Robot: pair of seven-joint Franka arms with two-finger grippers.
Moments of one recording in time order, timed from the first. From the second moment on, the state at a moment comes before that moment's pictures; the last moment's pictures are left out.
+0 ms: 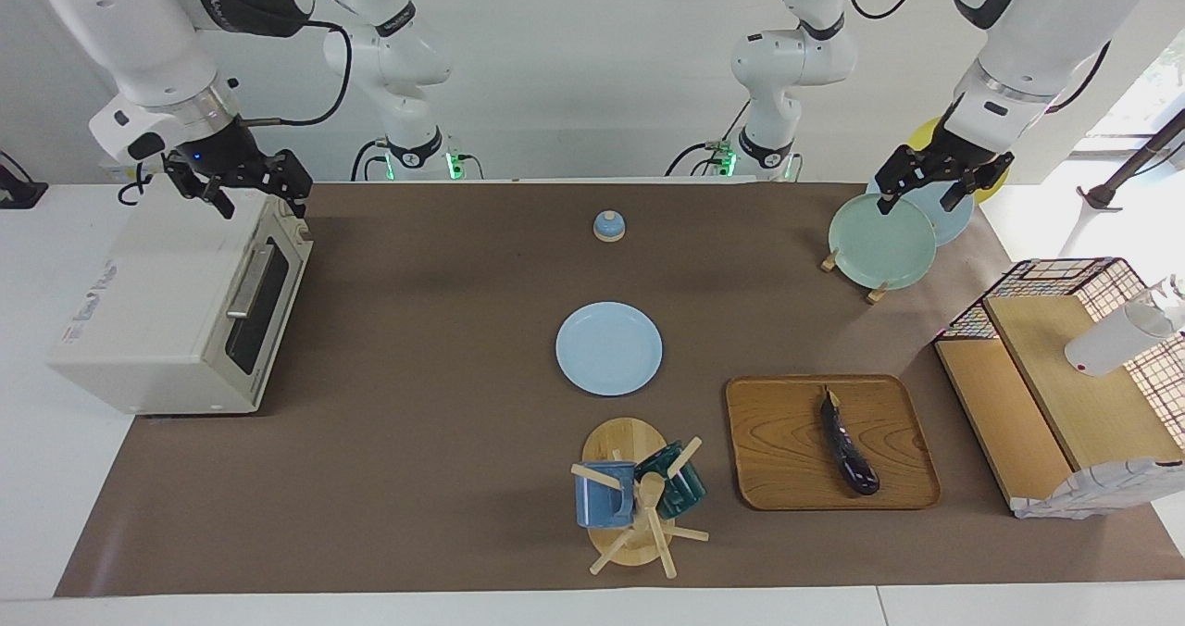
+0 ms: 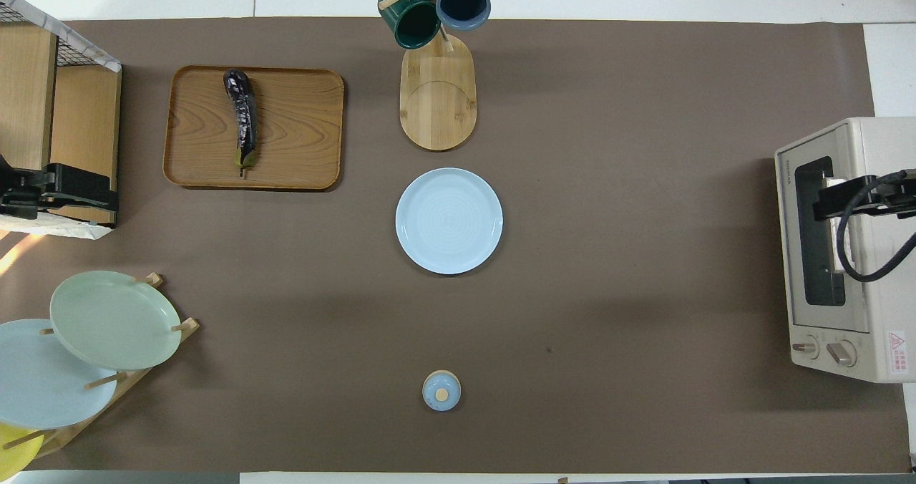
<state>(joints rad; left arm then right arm) -0.03 -0.07 -0.03 -1.67 -0.04 1.58 -0.06 -0.12 -0.06 0.05 -1.69 -0.02 1.57 -0.07</state>
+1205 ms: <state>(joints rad) -0.03 -0.07 -0.04 -1.67 -0.04 1.59 -0.06 -0.11 -0.06 0.06 -1.69 -0.02 1.56 -0.07</state>
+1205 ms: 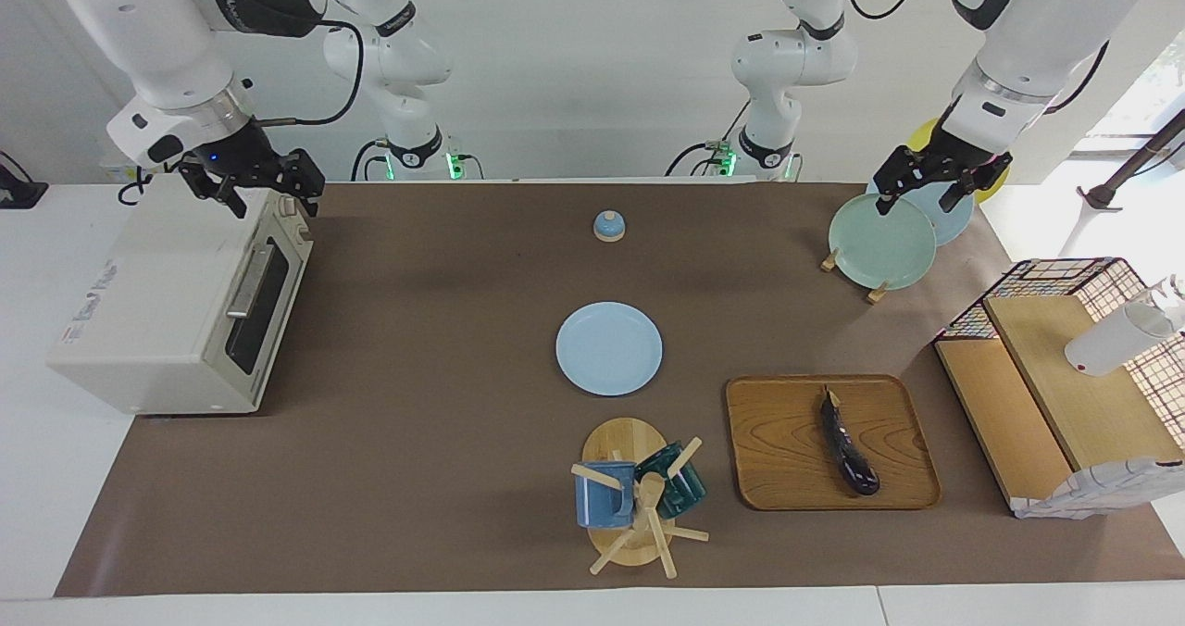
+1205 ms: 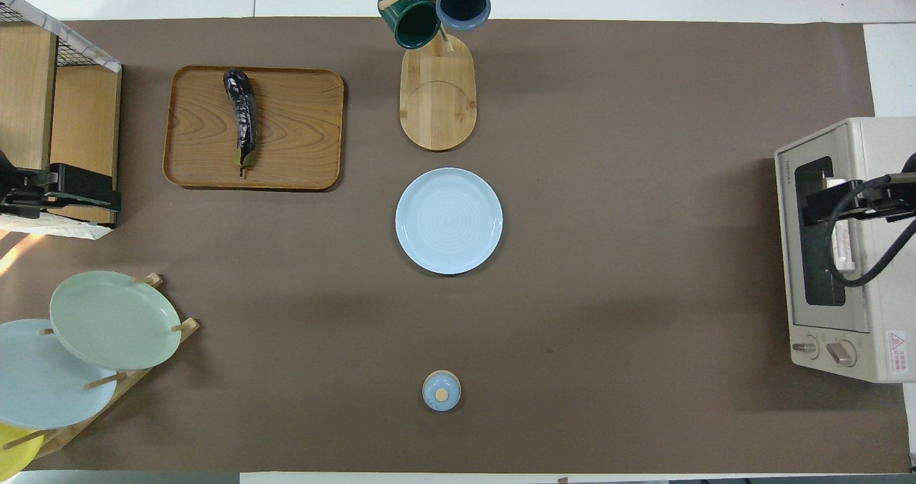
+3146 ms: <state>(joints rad) -0.10 0.54 -0.04 -1.66 -0.04 2.36 -0.05 -0.18 -0.08 0.04 -2.06 -0.30 1.97 -0.18</state>
